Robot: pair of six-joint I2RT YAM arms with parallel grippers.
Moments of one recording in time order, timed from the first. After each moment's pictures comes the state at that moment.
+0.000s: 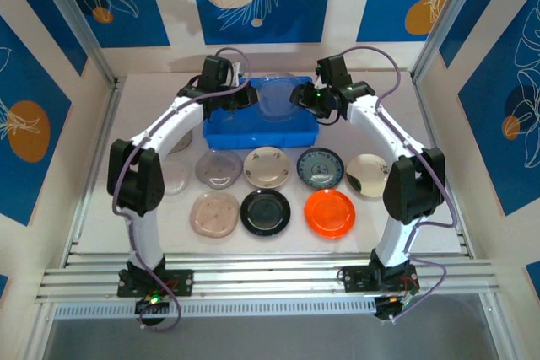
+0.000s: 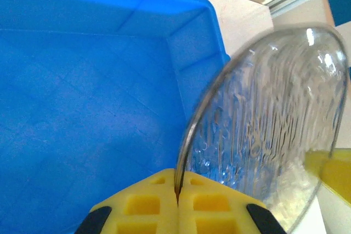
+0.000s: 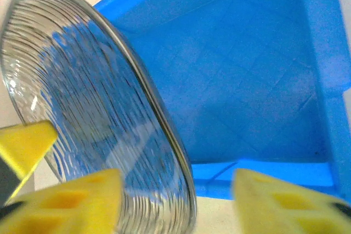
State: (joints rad) left arm -0.41 1.98 1.76 -0.46 0.39 -0.56; right arm 0.33 1.79 1.63 -0.66 -0.23 0.71
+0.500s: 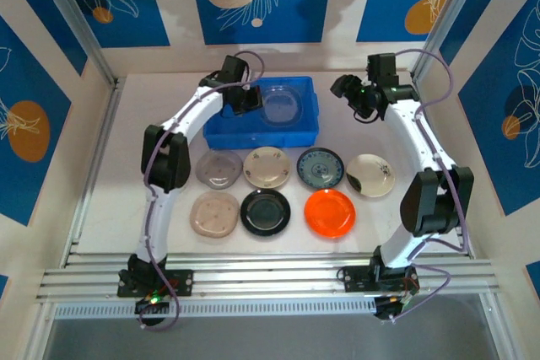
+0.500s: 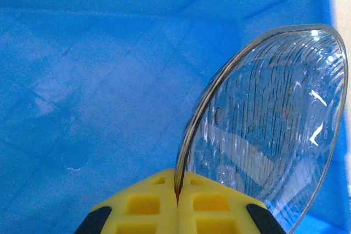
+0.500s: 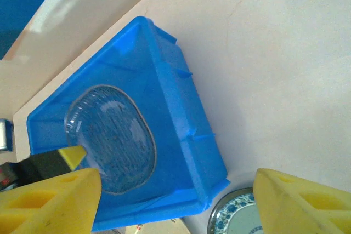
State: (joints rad) left arm -0.41 2.35 2.14 -0.72 0.33 -0.52; right arm 0.09 1.64 1.52 -0.68 -0.20 0.71
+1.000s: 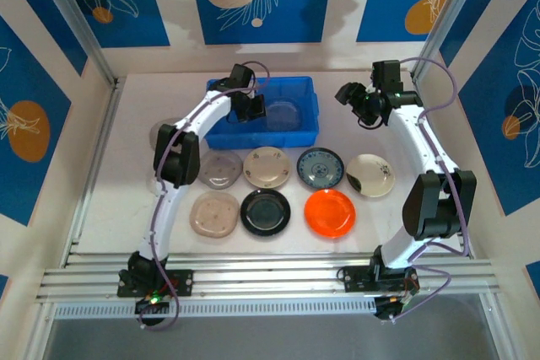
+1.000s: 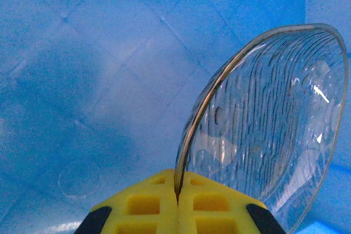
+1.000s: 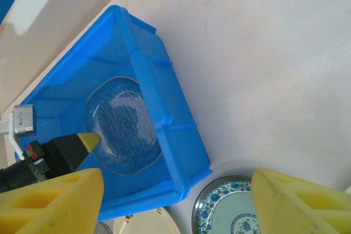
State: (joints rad) left arm -0.42 2.51 2.27 -0.75 0.33 -0.53; right arm 0.06 1.61 1.44 -0.67 -0.22 0.70
